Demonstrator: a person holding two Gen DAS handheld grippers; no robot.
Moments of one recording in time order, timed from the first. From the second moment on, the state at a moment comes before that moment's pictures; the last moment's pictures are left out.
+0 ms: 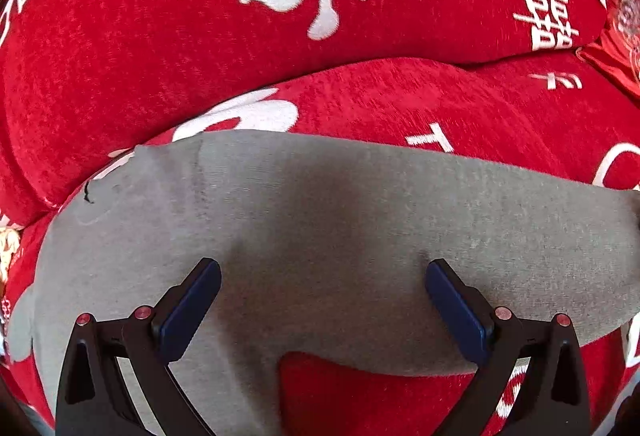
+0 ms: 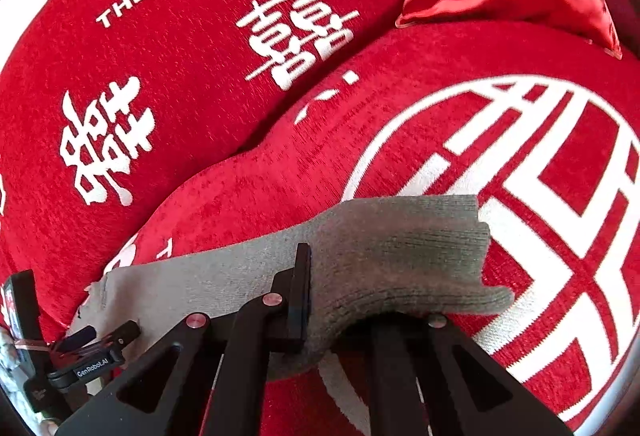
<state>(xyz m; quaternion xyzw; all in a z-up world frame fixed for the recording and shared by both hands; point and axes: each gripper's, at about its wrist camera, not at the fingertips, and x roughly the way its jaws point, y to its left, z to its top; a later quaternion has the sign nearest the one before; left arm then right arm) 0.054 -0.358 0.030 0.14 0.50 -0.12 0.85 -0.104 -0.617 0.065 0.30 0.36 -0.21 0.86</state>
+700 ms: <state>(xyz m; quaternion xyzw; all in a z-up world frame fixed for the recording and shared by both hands) 0.070 -0.317 0.020 0.10 0.53 -0.12 0.83 -0.097 -0.586 0.109 0.22 0.35 -0.25 0.88</state>
